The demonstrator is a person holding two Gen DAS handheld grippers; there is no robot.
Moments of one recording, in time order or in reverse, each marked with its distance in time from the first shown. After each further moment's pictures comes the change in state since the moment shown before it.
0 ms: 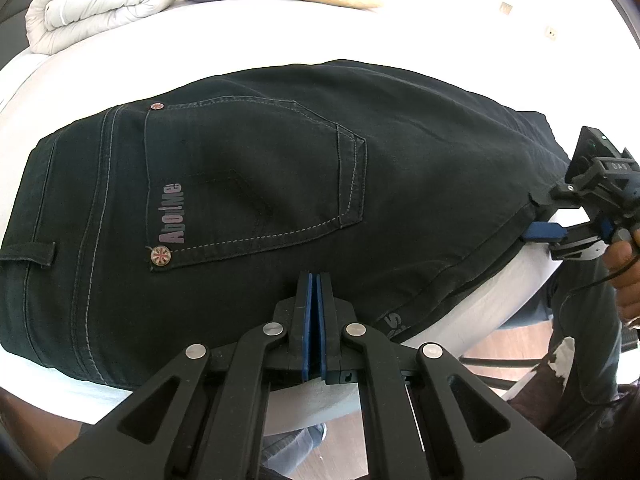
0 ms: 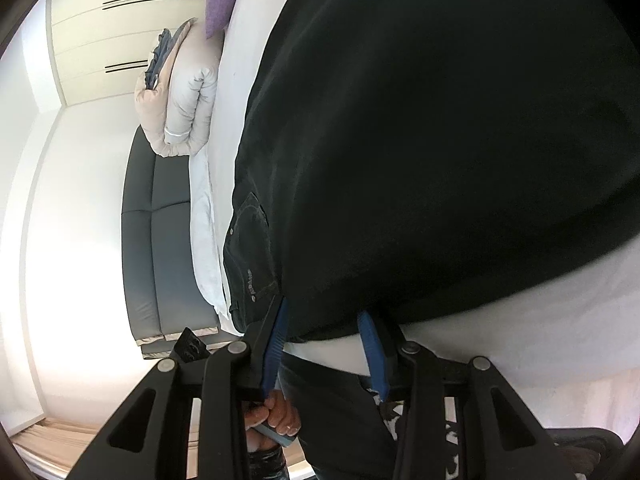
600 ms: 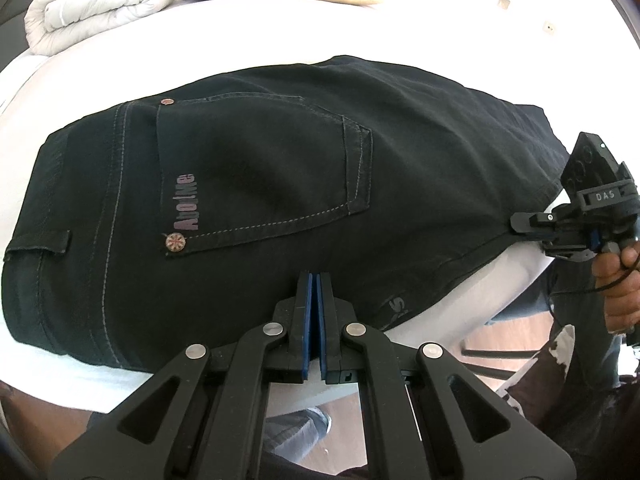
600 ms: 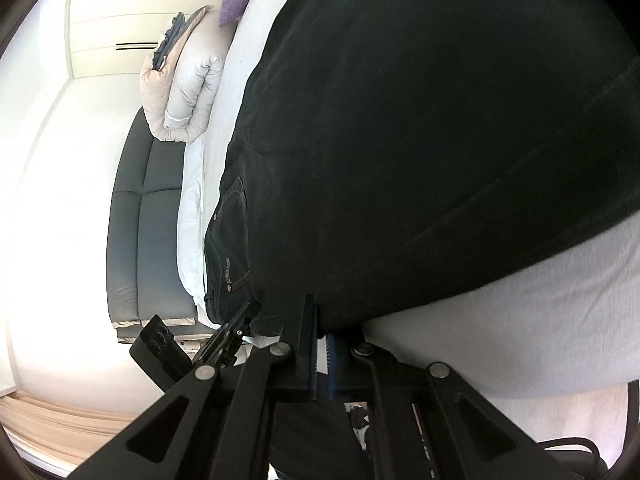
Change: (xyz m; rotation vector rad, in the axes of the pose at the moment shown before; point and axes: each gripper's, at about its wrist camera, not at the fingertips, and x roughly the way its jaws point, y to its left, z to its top) left arm -0.010 0.001 -0.003 0.004 0.014 0.007; right arm 0.010 -0.005 -0.020 -0.104 -0.020 -0.057
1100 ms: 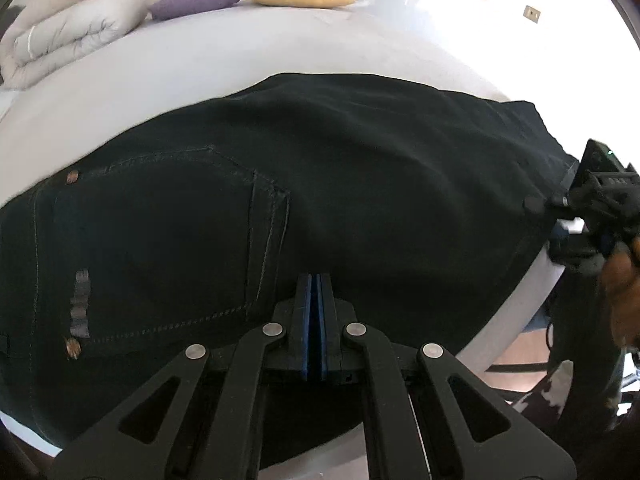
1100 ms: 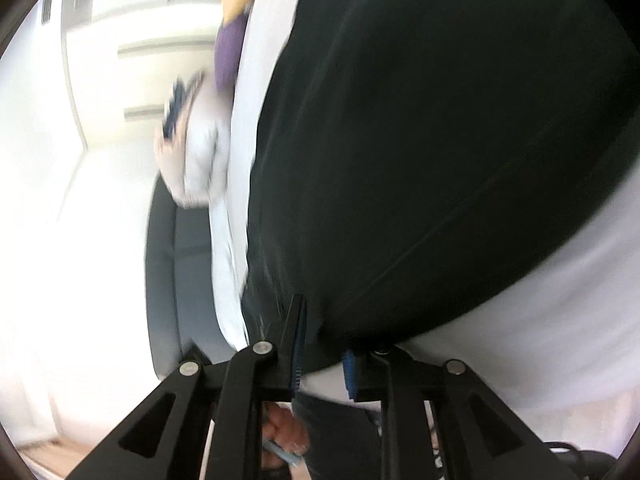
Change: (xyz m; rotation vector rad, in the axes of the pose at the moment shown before) left arm 0.037 -0.053 0.047 0.068 -0.020 -0.029; right arm -0.070 -0.049 0.026 0.178 -0.192 0.142
